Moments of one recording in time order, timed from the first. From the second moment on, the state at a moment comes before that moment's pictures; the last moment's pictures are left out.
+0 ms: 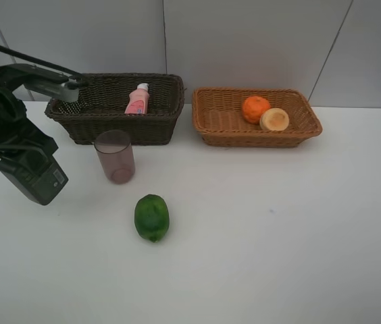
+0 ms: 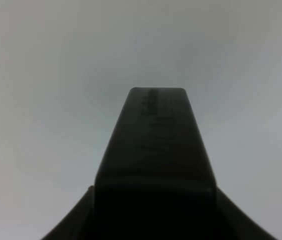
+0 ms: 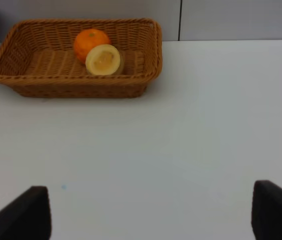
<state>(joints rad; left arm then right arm) -0.25 1.52 -0.97 0.08 0.87 0.07 0.05 0.00 -0.52 -0.06 1.06 0.06</state>
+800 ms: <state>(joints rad) -0.25 1.53 -1.43 0.16 0.91 -0.02 0.05 0.00 -0.52 -0.06 1.06 0.06</state>
